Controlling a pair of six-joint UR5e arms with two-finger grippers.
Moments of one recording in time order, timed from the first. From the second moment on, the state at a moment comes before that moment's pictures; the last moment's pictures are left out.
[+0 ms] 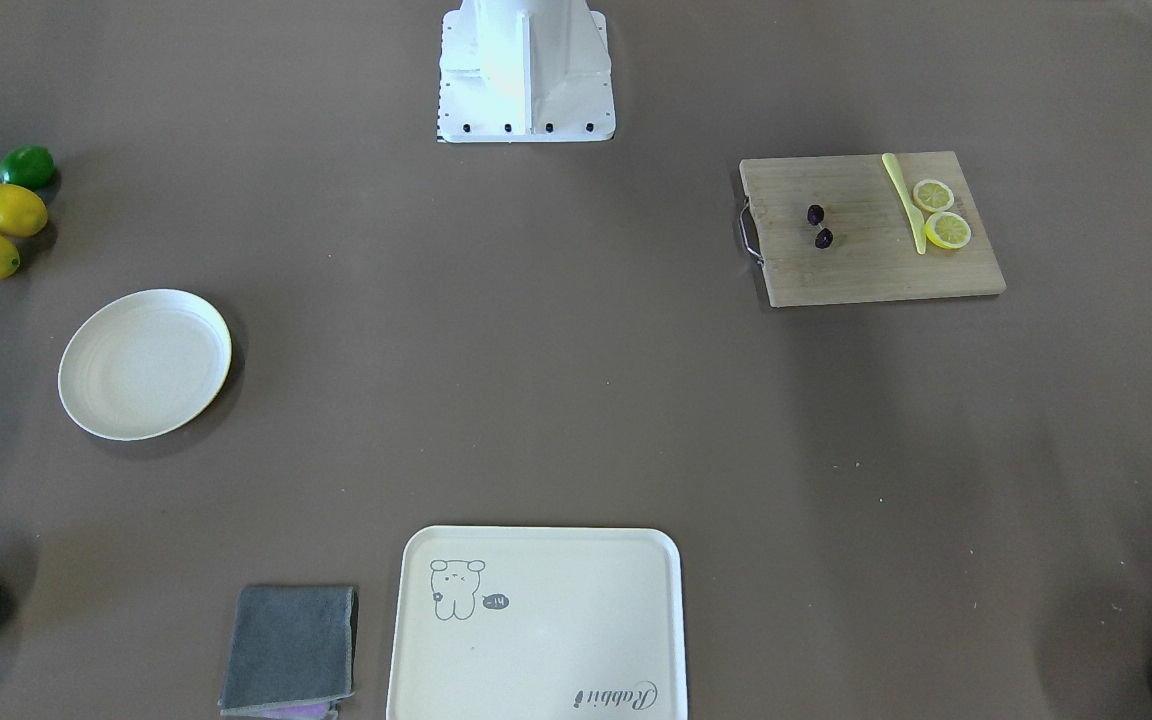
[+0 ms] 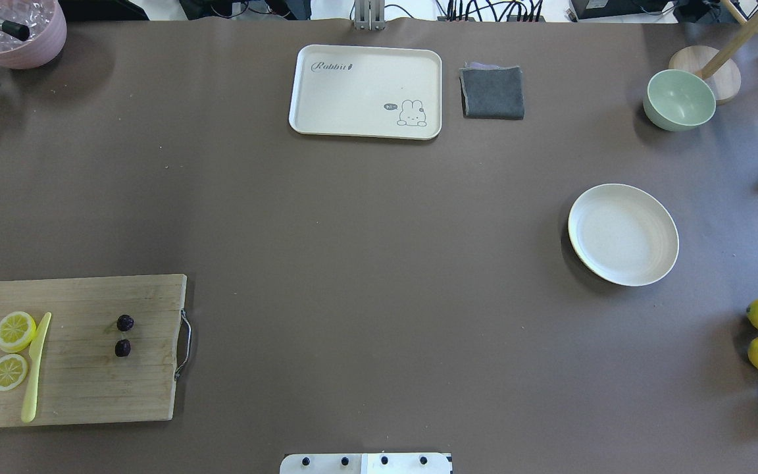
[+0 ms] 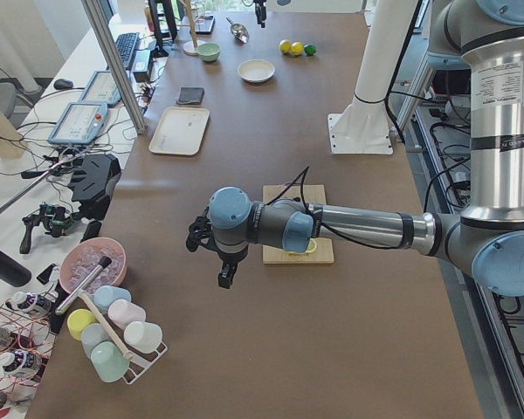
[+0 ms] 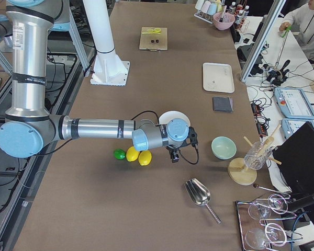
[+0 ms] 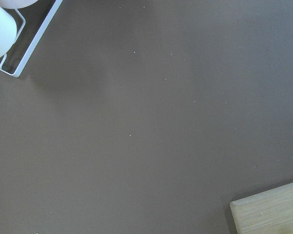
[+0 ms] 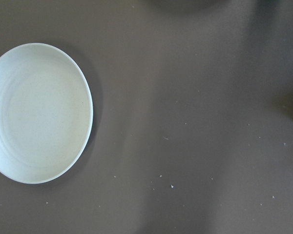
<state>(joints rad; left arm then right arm) -1.51 -1.47 -1.76 -1.68 -2.43 0.05 1.35 -1.63 1.65 -1.33 2.53 0.05</state>
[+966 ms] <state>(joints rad) -1.51 -1.42 -1.75 -1.80 -2.43 0.05 1.17 -1.50 1.49 -1.06 2.47 0.30</state>
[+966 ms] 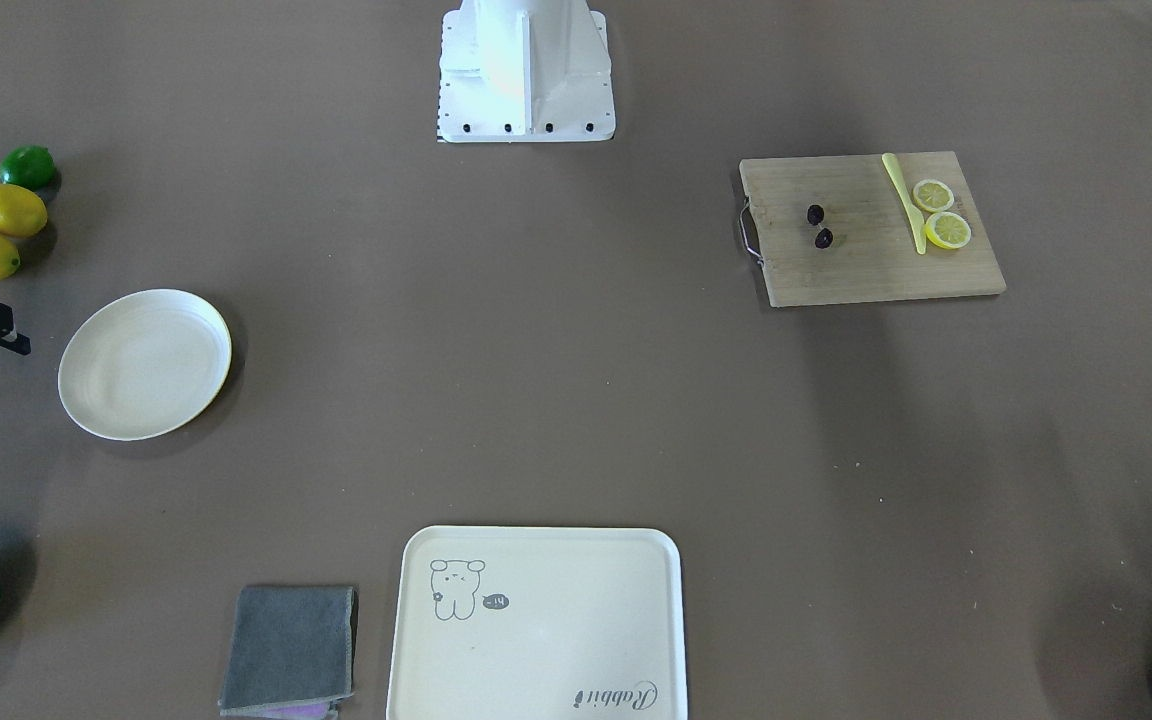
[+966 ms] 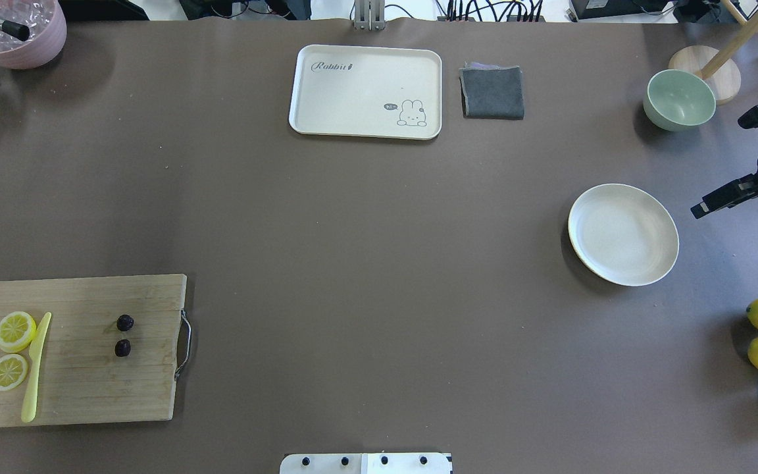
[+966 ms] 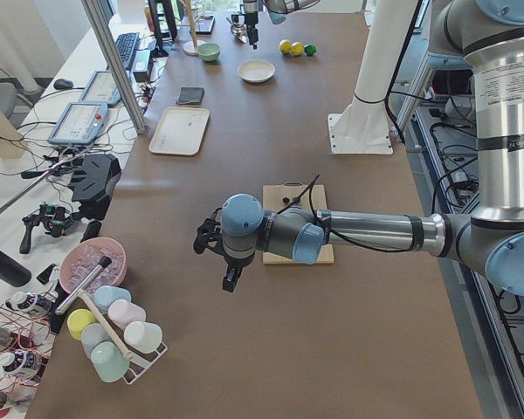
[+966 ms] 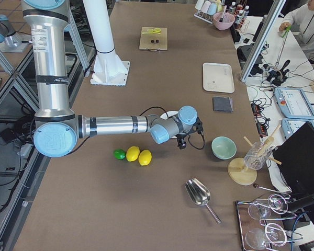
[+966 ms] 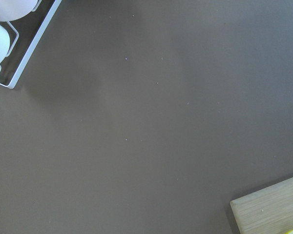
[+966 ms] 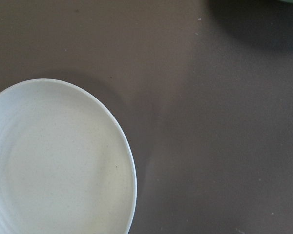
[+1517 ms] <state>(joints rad) -1.51 -1.41 -1.75 -1.80 -2.43 0.05 1.10 -1.47 1.47 -1.04 2.46 0.36</state>
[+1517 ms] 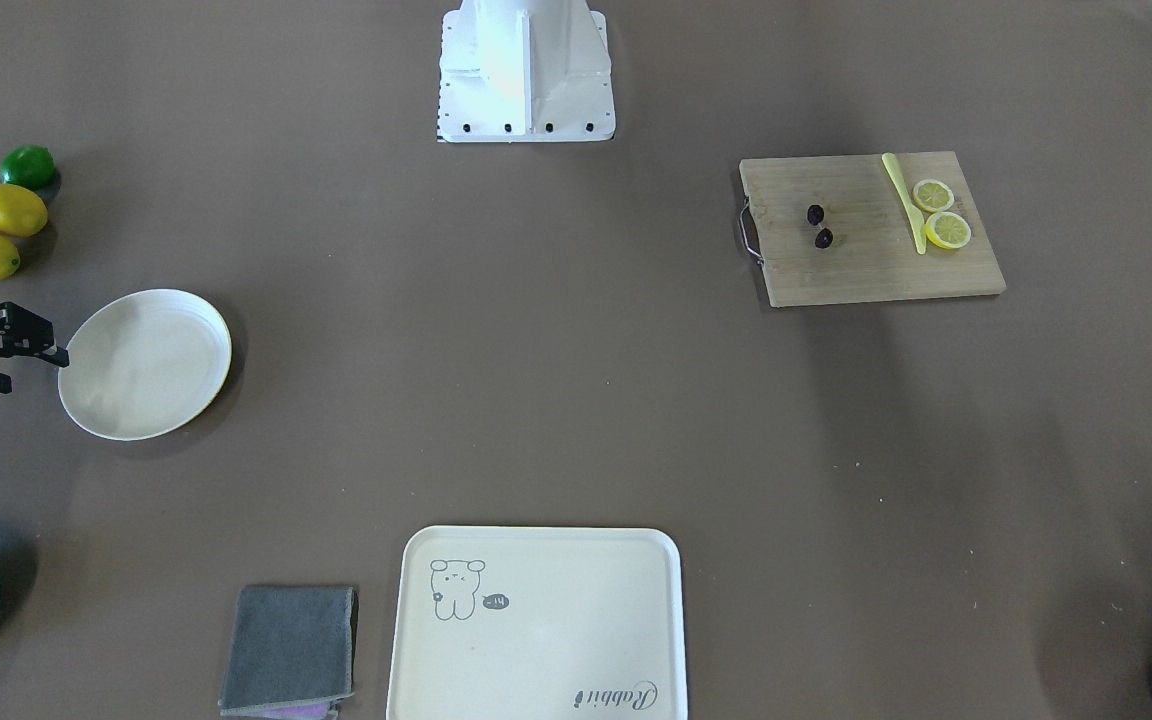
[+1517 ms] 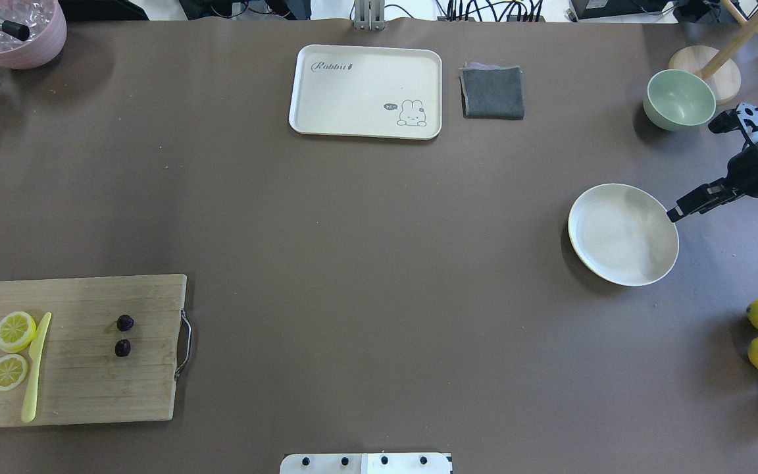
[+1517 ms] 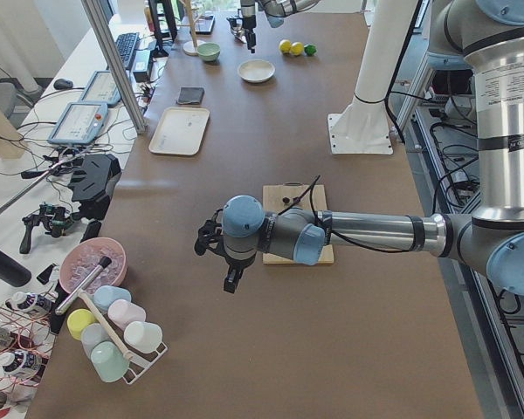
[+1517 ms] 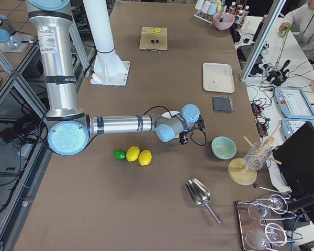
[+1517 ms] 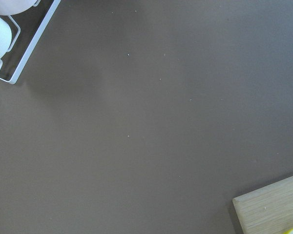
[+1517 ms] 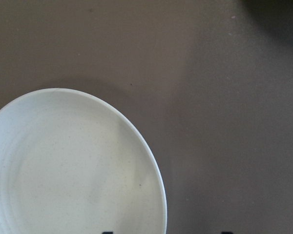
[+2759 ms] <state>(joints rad) -1.51 -1.42 -1.76 -1.80 -2.43 0.04 1.05 -1.46 1.44 -1.04 2.37 0.39</state>
